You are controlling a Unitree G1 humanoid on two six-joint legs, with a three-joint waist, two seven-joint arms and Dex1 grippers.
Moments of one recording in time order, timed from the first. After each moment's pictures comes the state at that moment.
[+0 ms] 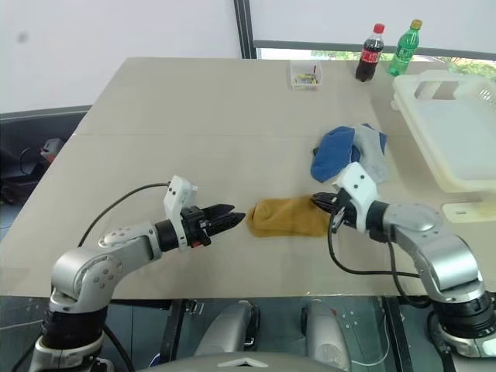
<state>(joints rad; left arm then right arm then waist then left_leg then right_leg) -0.17 0.53 0.09 -0.45 -0.75 1.03 -0.52 -0.21 -0.63 0.06 -0.49 0.37 0.72 0.72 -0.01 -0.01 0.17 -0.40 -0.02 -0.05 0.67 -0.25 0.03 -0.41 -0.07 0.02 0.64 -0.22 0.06</state>
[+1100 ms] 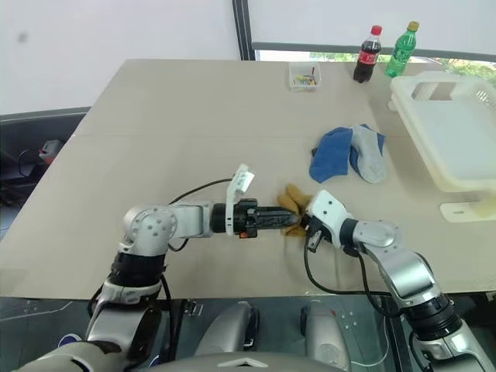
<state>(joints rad) -0.55 0.25 -0.08 -0.09 -0.94 1.28 -0.69 -0.19 -0.55 0.25 -0.30 0.16 0.46 0.73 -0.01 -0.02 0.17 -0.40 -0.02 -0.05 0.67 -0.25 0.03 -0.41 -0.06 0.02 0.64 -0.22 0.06</state>
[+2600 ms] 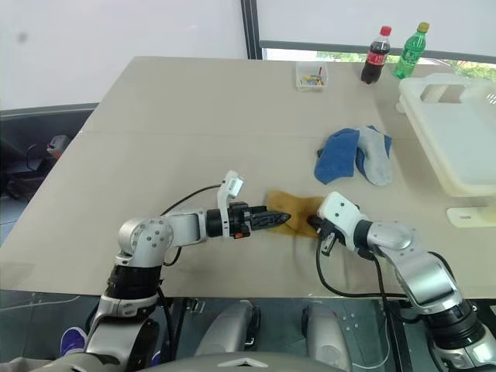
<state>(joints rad) -0.46 0.27 0.01 -0.14 -0.84 1.24 -0.58 -0.15 -0.65 0.21 -0.39 0.15 0.54 0.74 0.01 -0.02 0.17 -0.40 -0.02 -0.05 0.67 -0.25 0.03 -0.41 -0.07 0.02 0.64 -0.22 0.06</state>
